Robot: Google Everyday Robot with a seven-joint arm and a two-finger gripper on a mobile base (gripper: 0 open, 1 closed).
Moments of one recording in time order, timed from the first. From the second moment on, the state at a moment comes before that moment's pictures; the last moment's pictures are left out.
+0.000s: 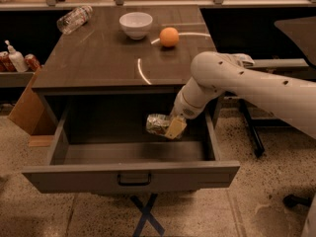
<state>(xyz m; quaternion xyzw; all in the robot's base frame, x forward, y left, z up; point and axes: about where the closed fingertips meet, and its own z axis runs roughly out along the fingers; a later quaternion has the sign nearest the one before) 0.601 -0.063 0.680 -0.61 0.76 0.10 0.18</state>
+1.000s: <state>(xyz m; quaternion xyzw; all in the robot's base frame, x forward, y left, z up) 0.582 -0.054 0.676 -0.57 0.80 0.11 0.17</state>
